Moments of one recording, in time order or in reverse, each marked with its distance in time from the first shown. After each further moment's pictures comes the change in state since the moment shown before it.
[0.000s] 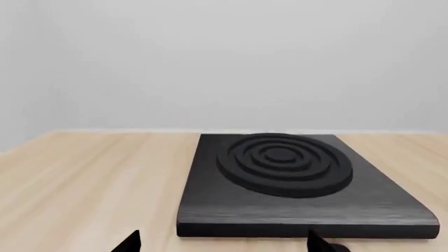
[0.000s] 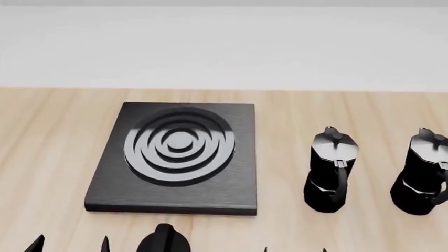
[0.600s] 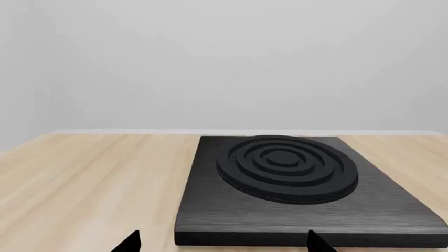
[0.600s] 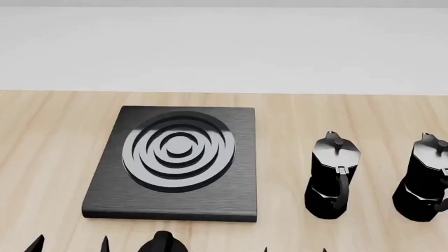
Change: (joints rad) left arm -0.003 -0.010 0.013 -0.002 -0.008 0.004 -0.014; right arm 0.005 0.009 -0.013 0.008 0.010 -0.006 0.009
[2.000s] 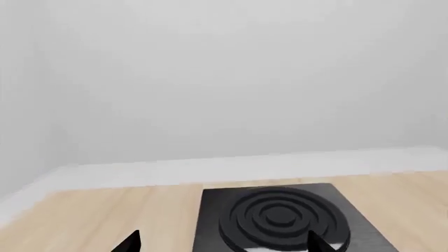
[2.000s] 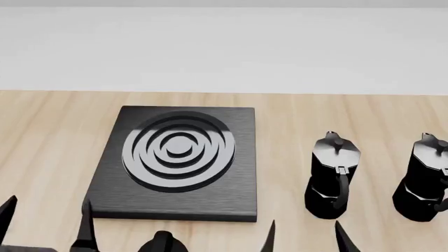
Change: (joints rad) left arm -0.016 -0.131 0.009 0.506 -0.061 -0.397 -0.117; right arm -0.006 0.101 0.004 -0.318 0.081 0.202 0.051
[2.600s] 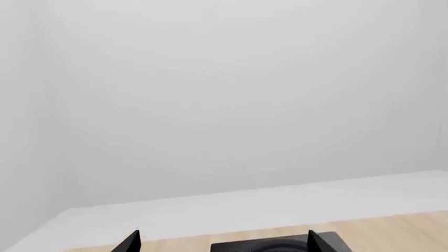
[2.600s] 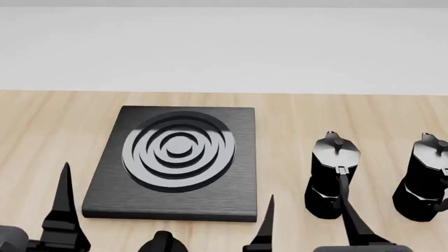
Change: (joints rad) left arm -0.127 -0.057 -0.033 0.366 -0.072 -0.363 -0.089; right arm 0.020 0.066 0.014 -0.269 0.057 0.182 0.047
